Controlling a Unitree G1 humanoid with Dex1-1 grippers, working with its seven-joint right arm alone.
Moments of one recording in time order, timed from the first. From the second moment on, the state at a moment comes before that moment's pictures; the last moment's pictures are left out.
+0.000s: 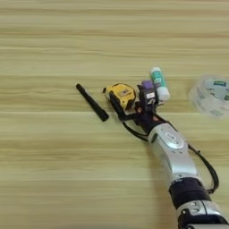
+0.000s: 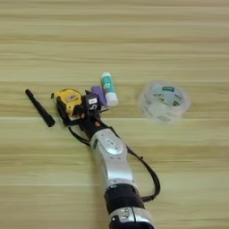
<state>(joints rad) -0.22 -0.14 -0.07 0.52 0.13 -0.23 0.39</state>
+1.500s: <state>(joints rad) -0.09 -0.16 -0.05 0.33 0.12 -0.09 0.42</state>
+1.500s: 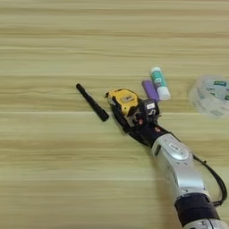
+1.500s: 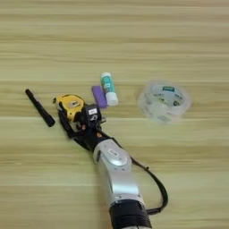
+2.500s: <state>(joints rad) -0.06 -0.16 -0.05 0.28 0.10 -0.12 0.40</state>
